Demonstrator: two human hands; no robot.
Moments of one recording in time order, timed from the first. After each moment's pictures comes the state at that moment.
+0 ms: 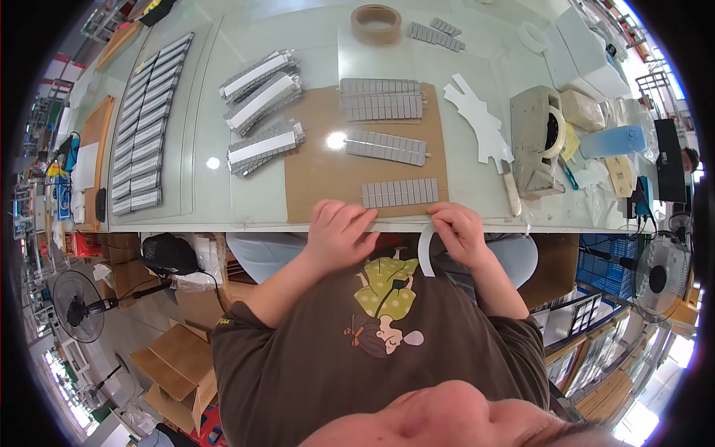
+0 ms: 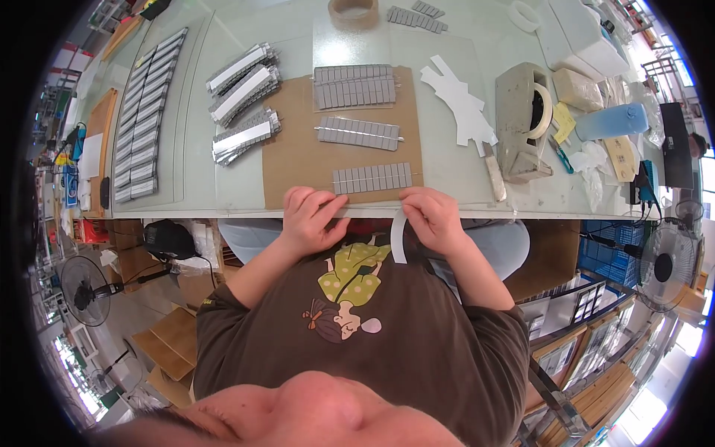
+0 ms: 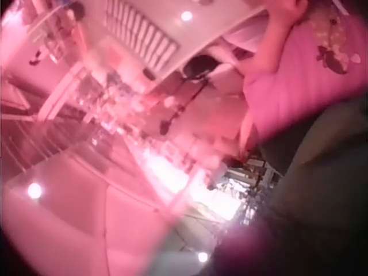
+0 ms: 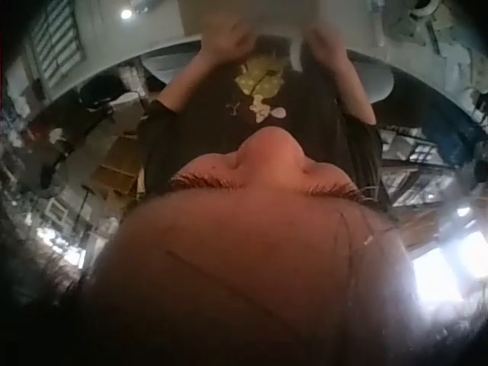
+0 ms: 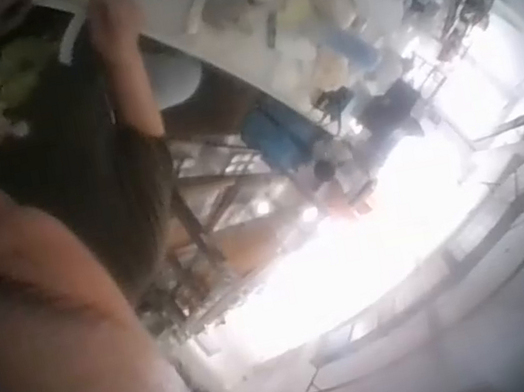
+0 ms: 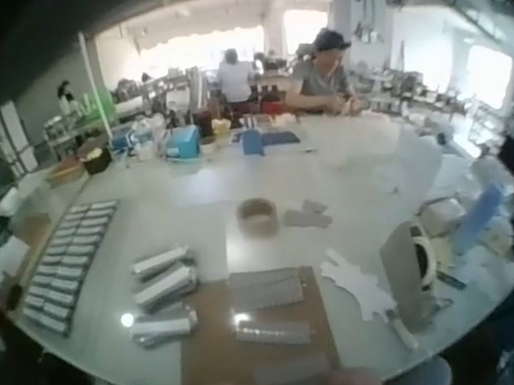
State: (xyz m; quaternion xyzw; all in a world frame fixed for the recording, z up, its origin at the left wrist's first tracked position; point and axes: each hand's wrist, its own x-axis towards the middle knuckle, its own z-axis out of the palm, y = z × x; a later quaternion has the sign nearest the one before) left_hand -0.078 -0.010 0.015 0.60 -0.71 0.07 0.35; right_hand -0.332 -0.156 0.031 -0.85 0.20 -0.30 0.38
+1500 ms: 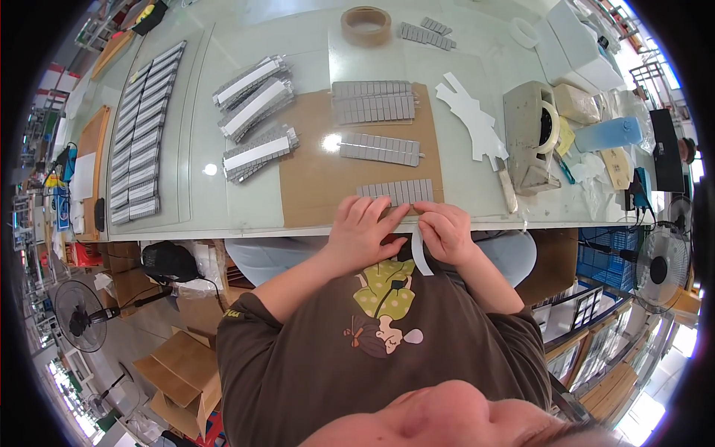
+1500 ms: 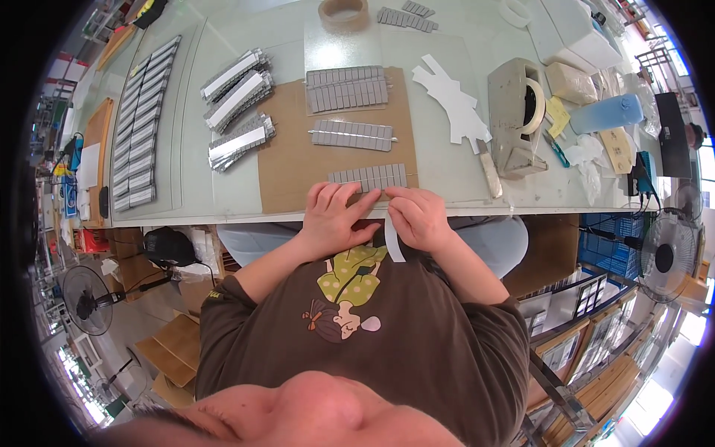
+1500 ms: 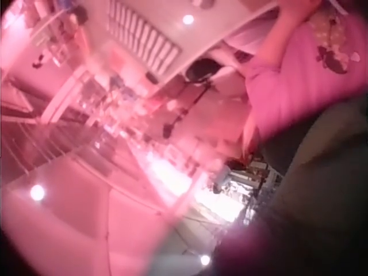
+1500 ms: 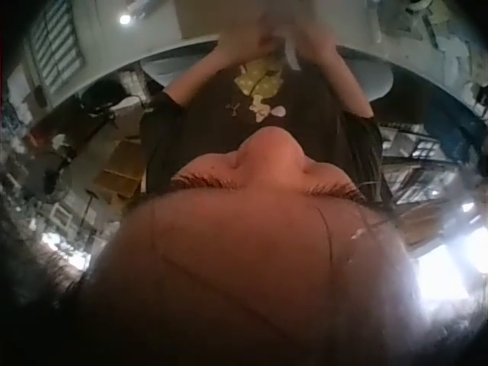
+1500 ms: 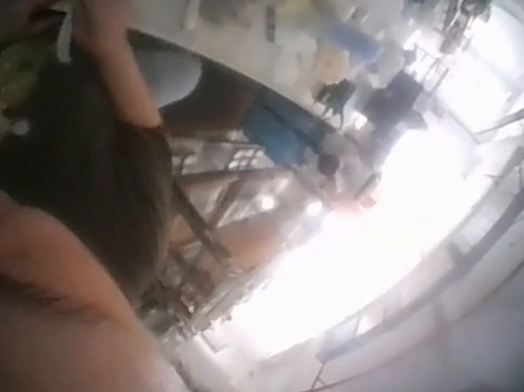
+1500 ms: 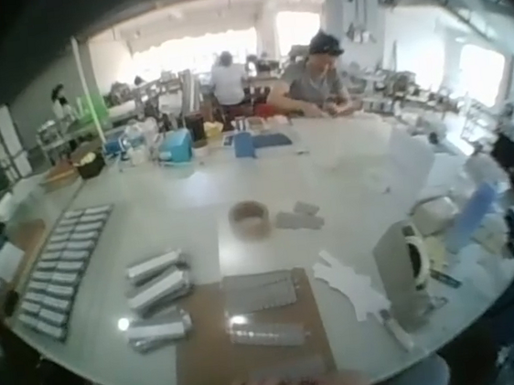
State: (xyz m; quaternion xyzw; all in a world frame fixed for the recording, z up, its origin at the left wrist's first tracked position) left_hand -0.111 -0.033 0.022 0.60 -0.74 0.04 0.29; right_hand -0.312 -0.149 0.024 -0.89 0.16 -0.35 0.25
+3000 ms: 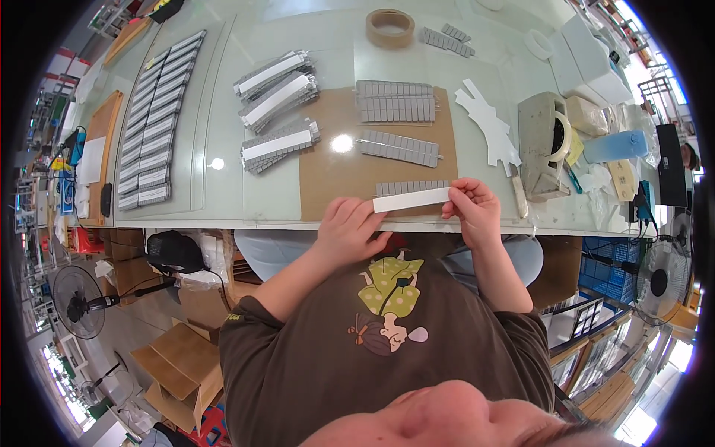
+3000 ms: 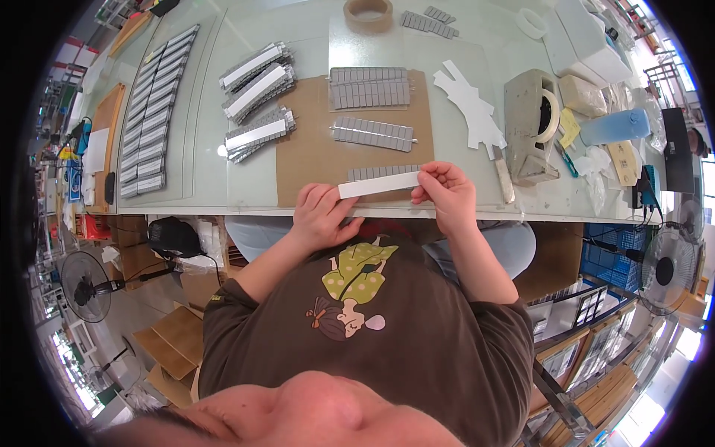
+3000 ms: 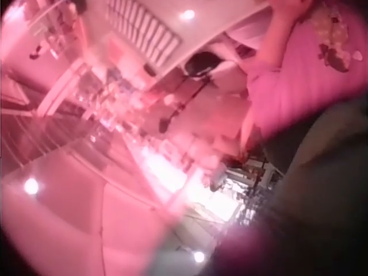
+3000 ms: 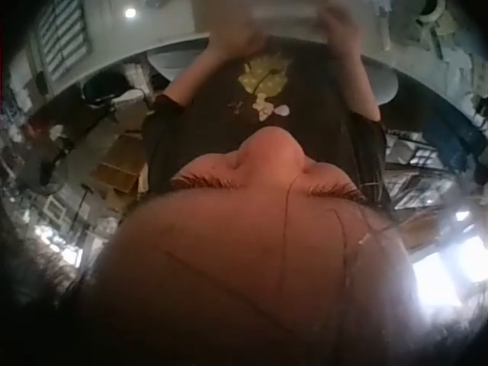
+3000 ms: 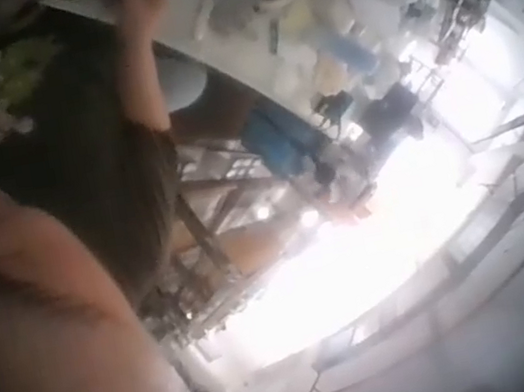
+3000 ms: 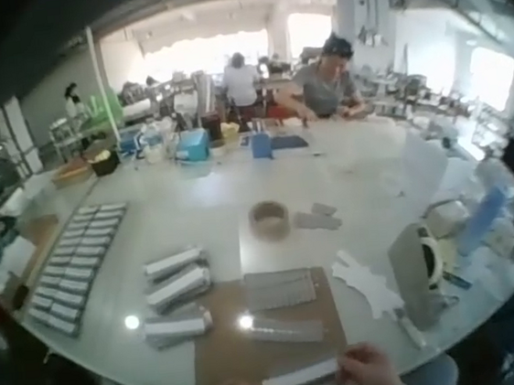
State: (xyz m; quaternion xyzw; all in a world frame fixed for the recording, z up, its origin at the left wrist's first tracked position) left_hand -0.071 -0.010 0.014 0.60 -0.73 0.10 0.33; right_hand -0.300 -0.161 0.043 -0.40 0.37 -0.35 0.76
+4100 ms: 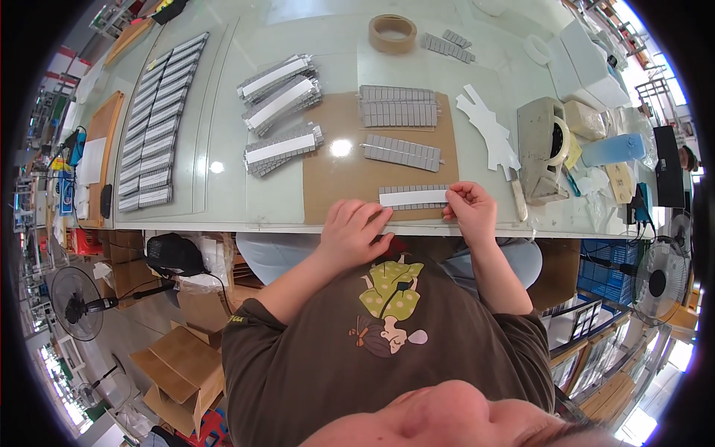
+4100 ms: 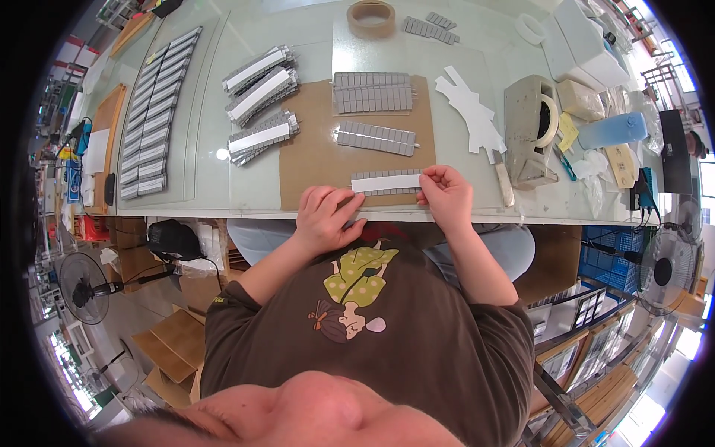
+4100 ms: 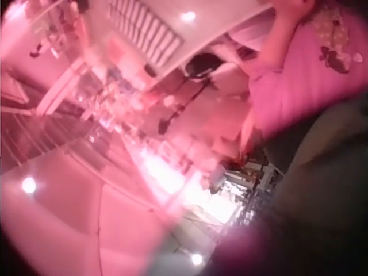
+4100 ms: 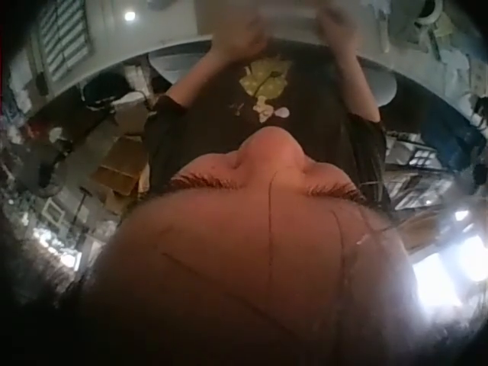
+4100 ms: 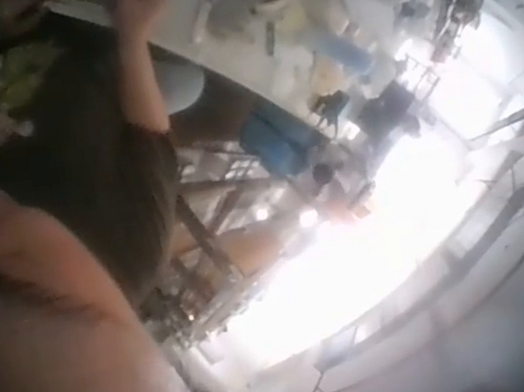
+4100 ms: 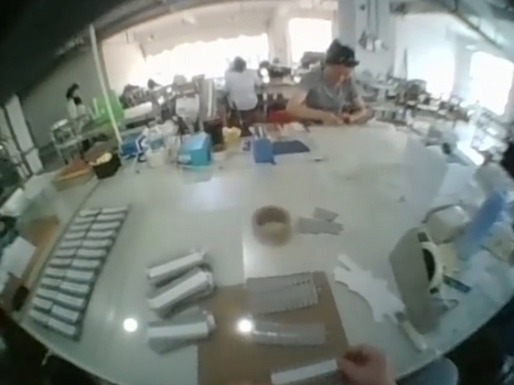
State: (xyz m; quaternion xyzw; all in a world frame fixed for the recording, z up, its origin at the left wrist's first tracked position) left_hand -0.072 -0.010 0.015 0.61 -0.72 0.10 0.33; right_hand -0.291 -0.162 0.032 -0.51 0.50 -0.31 0.63
